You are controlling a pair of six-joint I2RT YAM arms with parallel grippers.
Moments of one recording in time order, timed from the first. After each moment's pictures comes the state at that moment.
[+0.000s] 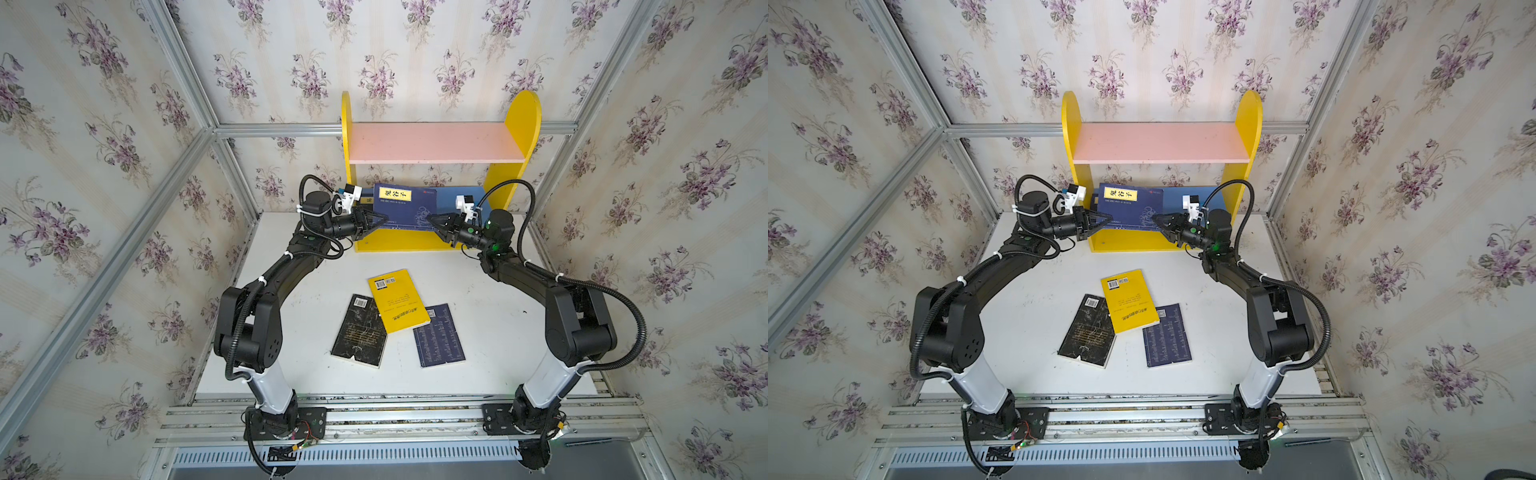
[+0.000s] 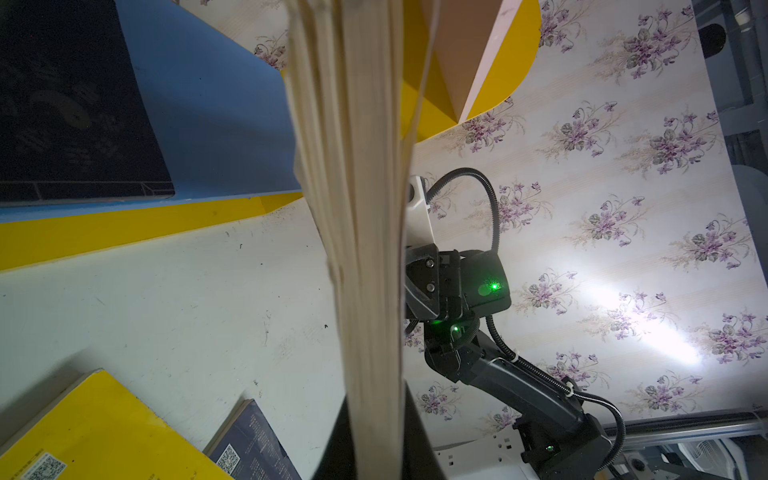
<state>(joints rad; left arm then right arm) -0.22 1.76 1.39 0.21 0.98 -0.96 0.18 1.75 1.14 0.65 -0.91 1.31</state>
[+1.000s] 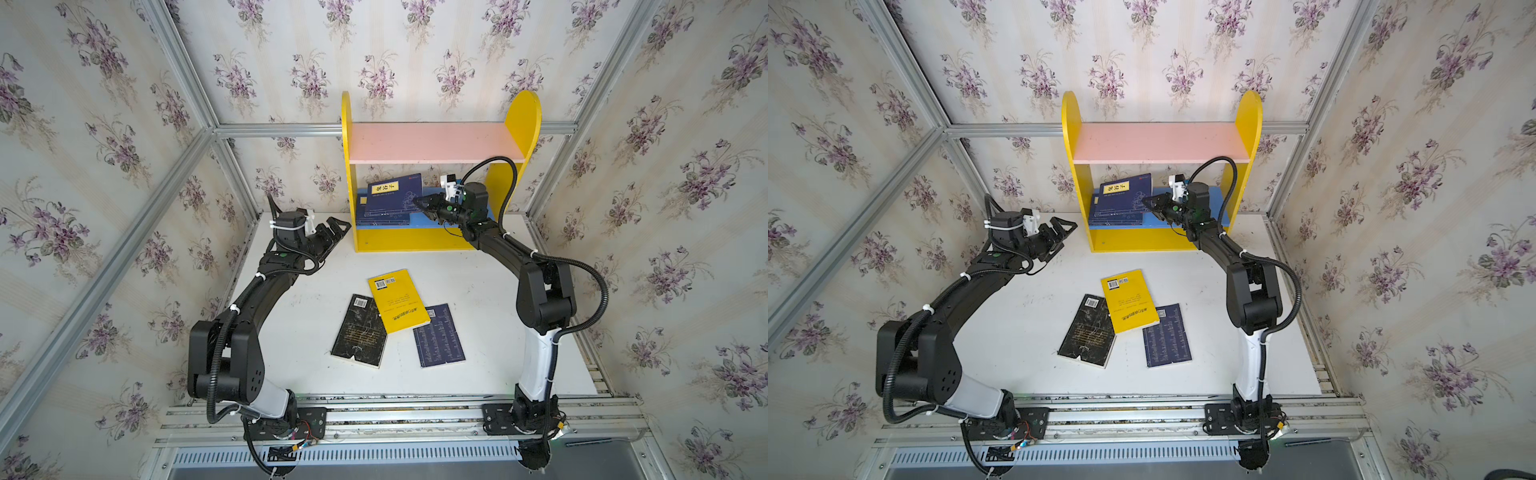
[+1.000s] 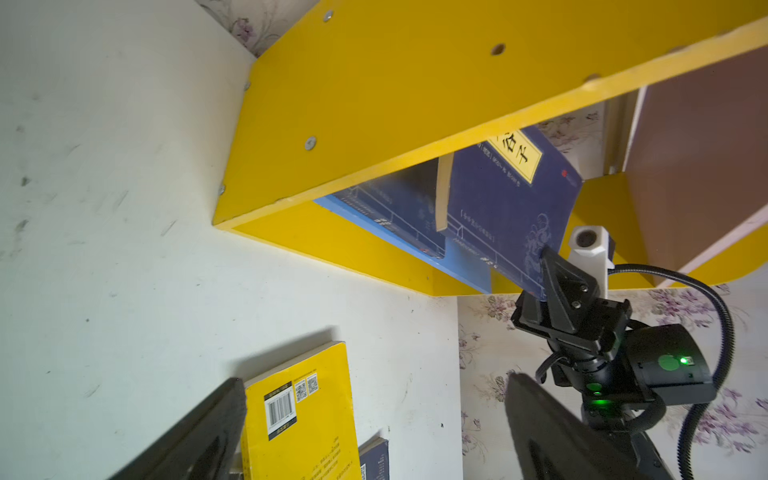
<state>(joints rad) -0.08 1.53 1.15 -0.12 0.47 -0.86 0.23 2.09 1.70 0.21 -0.75 0.96</state>
